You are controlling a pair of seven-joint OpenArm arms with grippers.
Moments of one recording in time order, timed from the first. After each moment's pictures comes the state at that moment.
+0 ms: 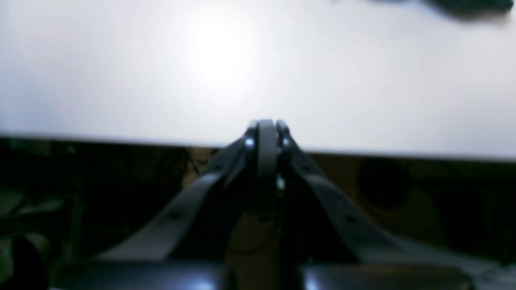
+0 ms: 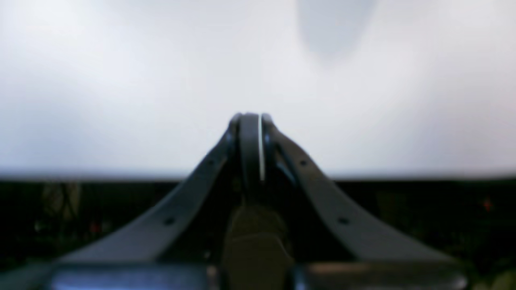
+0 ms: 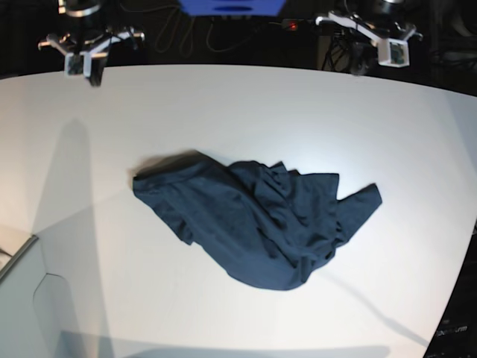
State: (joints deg) left arm 52.1 -13.1 -2.2 112.1 -16.2 0.3 6.5; right arm -47.2 4.5 9.6 105.5 -0.5 -0.1 -4.2
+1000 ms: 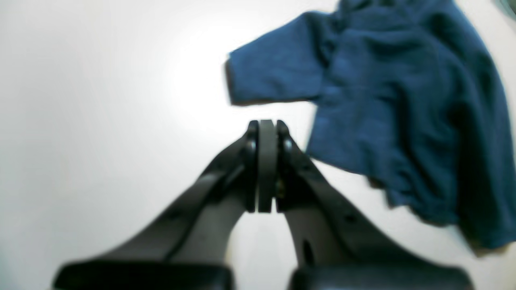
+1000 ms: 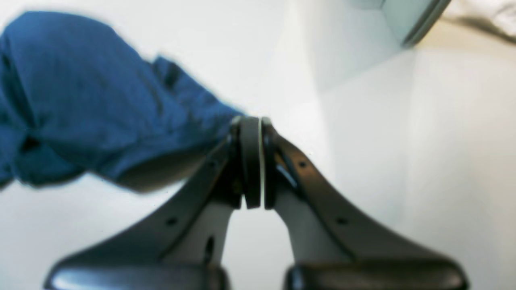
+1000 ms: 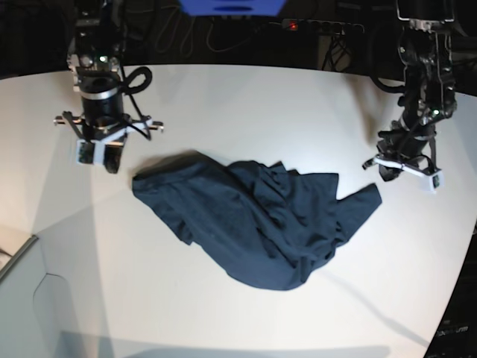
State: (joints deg) left arm 9.8 -15.6 -10.0 86.6 -36.9 0.9 29.3; right arm -23.8 -1.0 5.6 105.0 -0.5 -0.1 -16.9
